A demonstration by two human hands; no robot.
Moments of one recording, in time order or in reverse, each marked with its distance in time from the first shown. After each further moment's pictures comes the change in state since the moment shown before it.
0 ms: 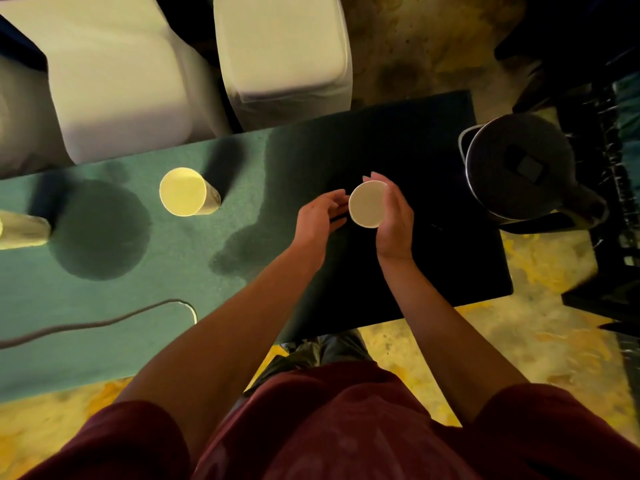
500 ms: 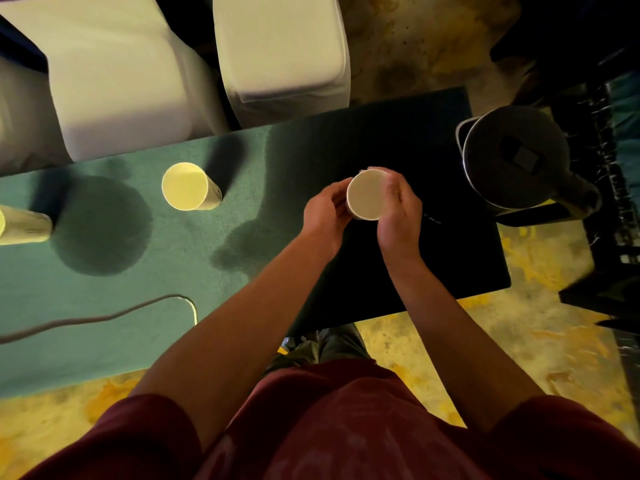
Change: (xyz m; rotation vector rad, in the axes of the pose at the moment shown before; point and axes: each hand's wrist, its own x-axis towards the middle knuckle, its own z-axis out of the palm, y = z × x) left_hand -0.019 0.011 0.016 -0.233 0.008 -0.060; right_hand -0.018 -0.030 -0.005 -0.072 0.032 -0.070
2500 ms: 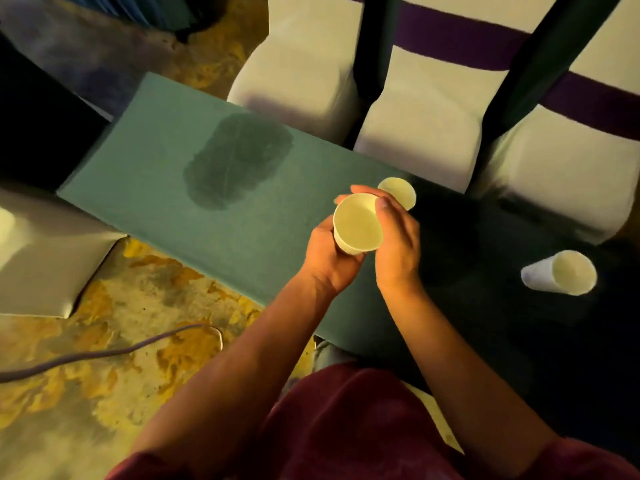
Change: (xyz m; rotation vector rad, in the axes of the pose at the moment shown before) left_hand -0.117 0.159 -0.525 -0.803 -0.025 0.329; right_hand -0.293 -0.128 0.478 0.293 -0.758 -0.200
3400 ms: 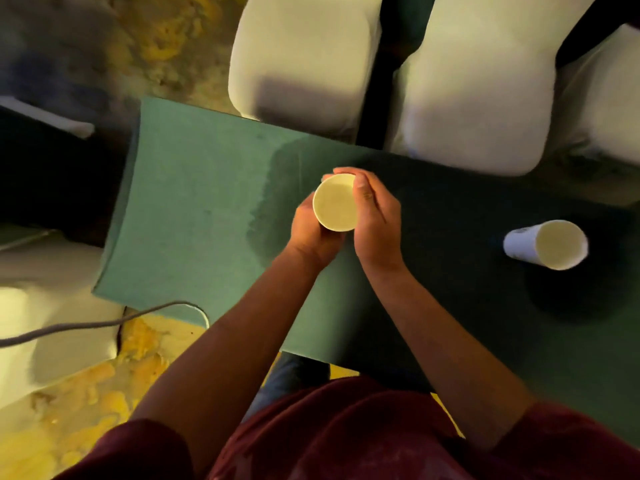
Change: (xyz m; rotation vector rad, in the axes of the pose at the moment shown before) left_hand 0.154 0.271 -0.102 0.080 0.186 -0.186; right_hand 0.162 0.102 0.258 -0.153 0.183 0.102
